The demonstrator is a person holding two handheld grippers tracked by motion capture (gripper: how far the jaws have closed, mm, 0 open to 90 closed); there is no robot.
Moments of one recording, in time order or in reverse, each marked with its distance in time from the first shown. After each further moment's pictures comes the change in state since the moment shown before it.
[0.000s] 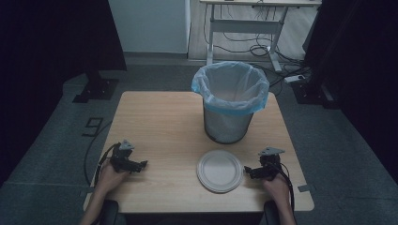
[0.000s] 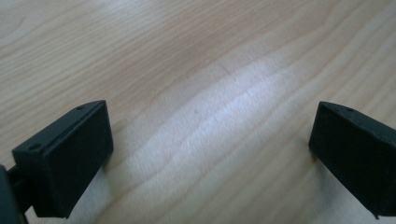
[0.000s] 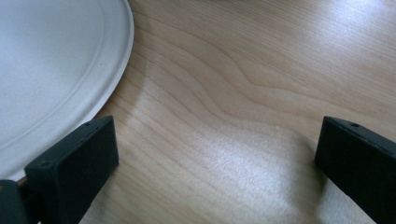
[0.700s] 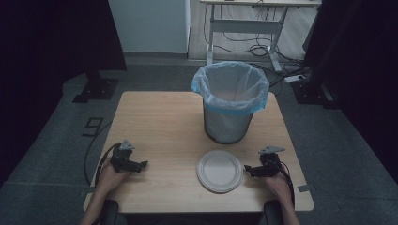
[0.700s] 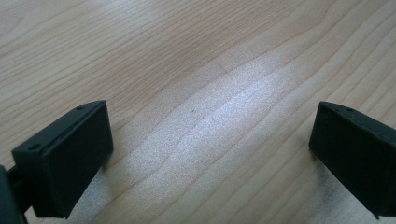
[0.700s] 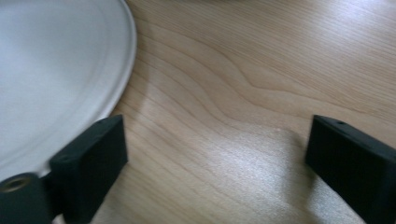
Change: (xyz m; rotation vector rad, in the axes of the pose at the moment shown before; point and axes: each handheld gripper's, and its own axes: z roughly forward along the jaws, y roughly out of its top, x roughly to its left) left arm -0.001 0.002 0.001 0.002 0.001 -0.003; right arm 0.000 0.006 -0.003 0.022 0.014 0.036
